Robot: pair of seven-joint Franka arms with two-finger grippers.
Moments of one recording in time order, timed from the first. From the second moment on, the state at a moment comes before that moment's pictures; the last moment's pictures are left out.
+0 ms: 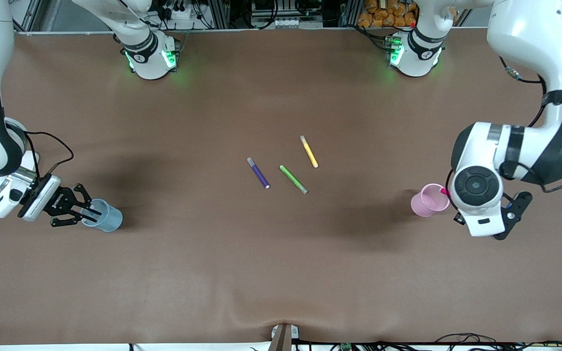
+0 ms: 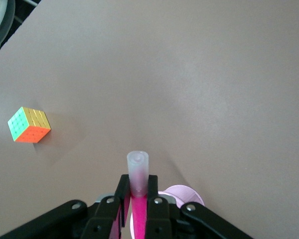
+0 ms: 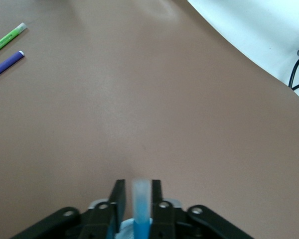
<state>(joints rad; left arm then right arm) -0.13 0.53 -0.10 -1.51 0.54 1.75 -1.35 -0.17 0.42 -0.07 -1.89 0.93 2.19 -1.96</state>
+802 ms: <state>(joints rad) -0.16 0.62 -0.10 -1.51 0.55 1.75 -1.44 -0.13 0.34 -0.06 -1.87 0.92 2.23 -1.73</state>
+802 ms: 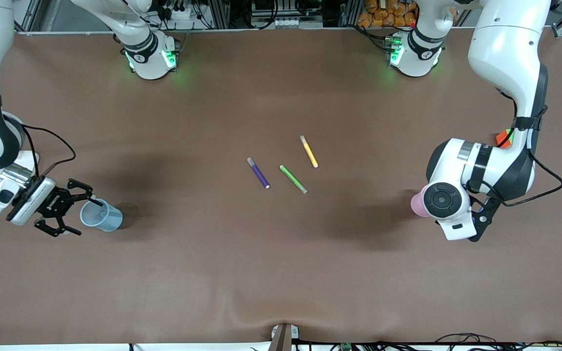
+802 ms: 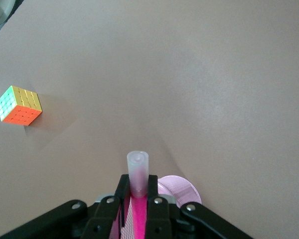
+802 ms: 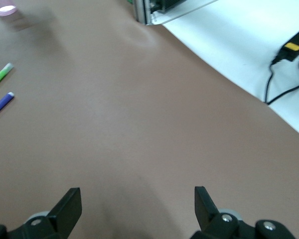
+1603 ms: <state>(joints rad) -0.16 0.62 -0.10 -1.45 0.49 1.75 -1.34 -0.06 0.13 -0.05 -1.87 0.43 2.20 -0.96</state>
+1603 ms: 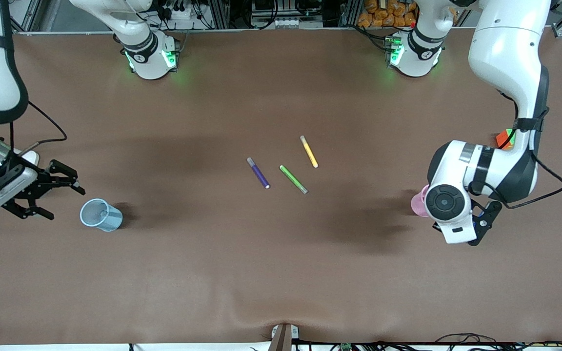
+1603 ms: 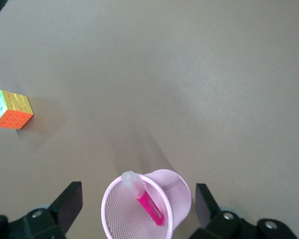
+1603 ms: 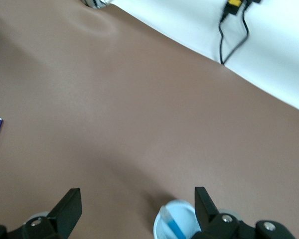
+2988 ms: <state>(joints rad) 0.13 0.21 -0.09 -1.43 0.08 1.63 -0.21 0.03 -0.05 -0.12 -1.61 0.06 1.45 -0.05</state>
